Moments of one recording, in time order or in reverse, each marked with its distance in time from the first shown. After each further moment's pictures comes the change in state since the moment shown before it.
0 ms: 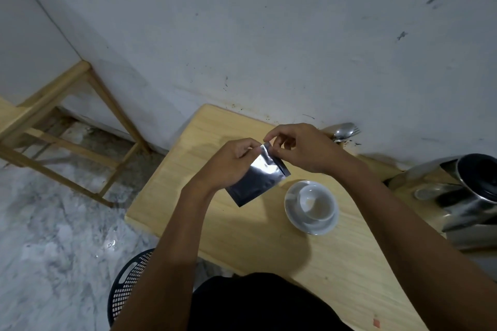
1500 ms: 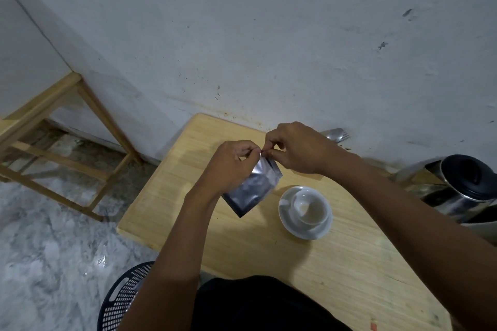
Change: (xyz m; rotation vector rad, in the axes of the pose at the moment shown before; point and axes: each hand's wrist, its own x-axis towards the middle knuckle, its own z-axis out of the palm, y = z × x) left_hand 0.000 0.019 0.009 0.010 0.172 0.137; right_hand -0.003 -0.029 -0.019 -0.327 -0.053 -0.087
